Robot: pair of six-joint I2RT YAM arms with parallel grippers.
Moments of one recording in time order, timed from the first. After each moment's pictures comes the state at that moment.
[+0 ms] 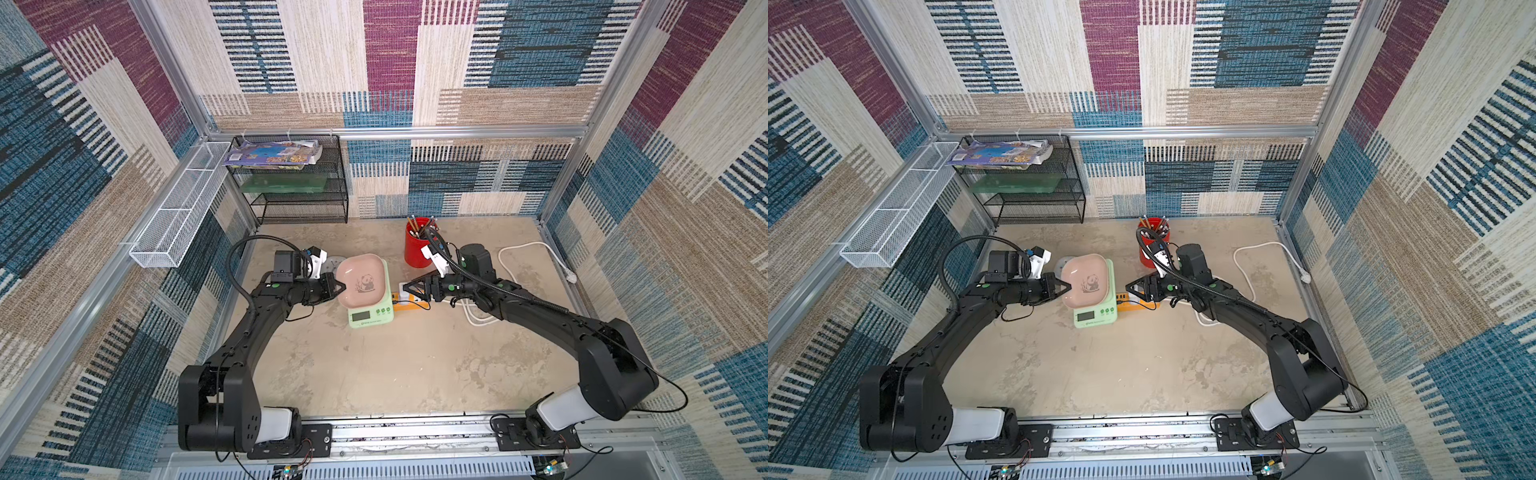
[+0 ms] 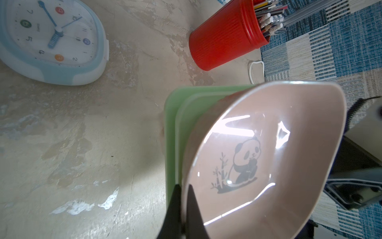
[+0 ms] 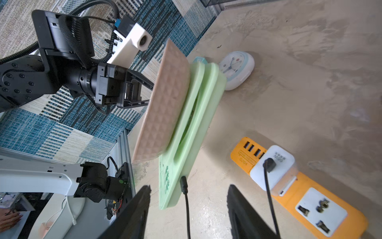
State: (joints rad) left arm -0.05 1.37 0.97 -0.47 0.63 -0.35; right arm 0.49 1.48 0.94 0.08 -0.71 0.34
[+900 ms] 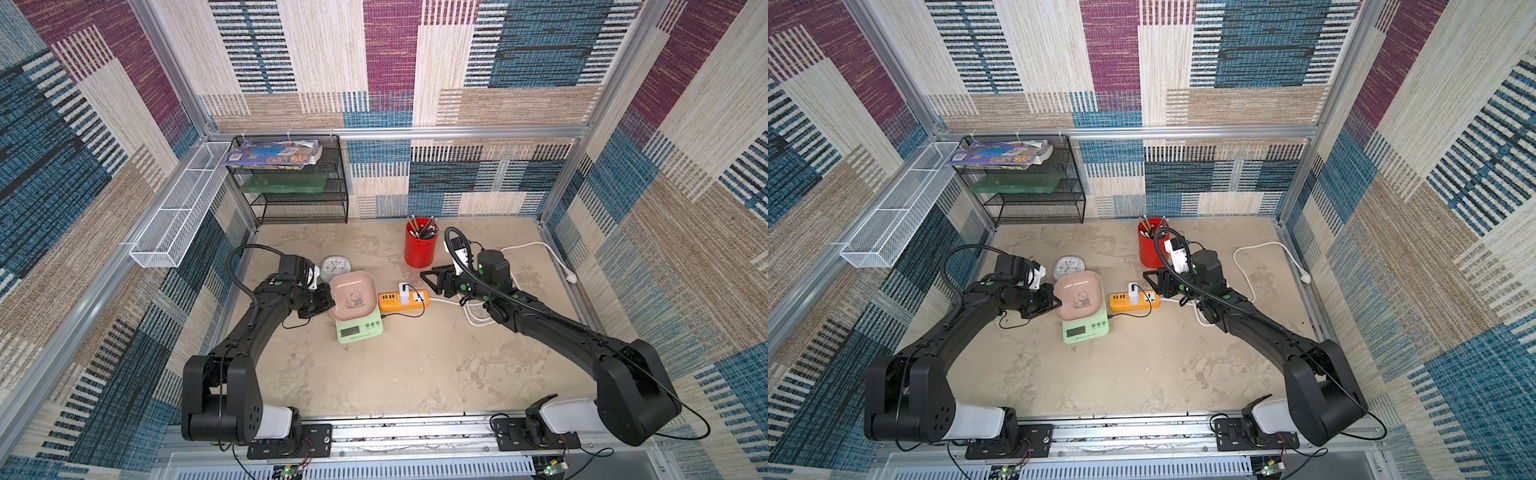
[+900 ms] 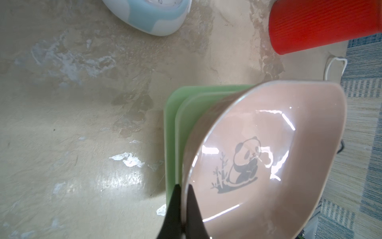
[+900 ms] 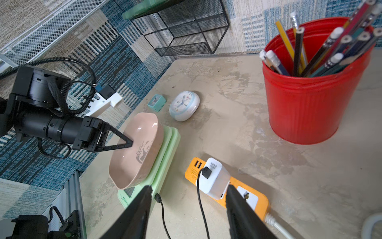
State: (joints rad) left arm -0.06 1.43 0.98 -0.66 0.40 -0.37; right arm 0.43 1.38 0.83 0.18 -0.46 0.36
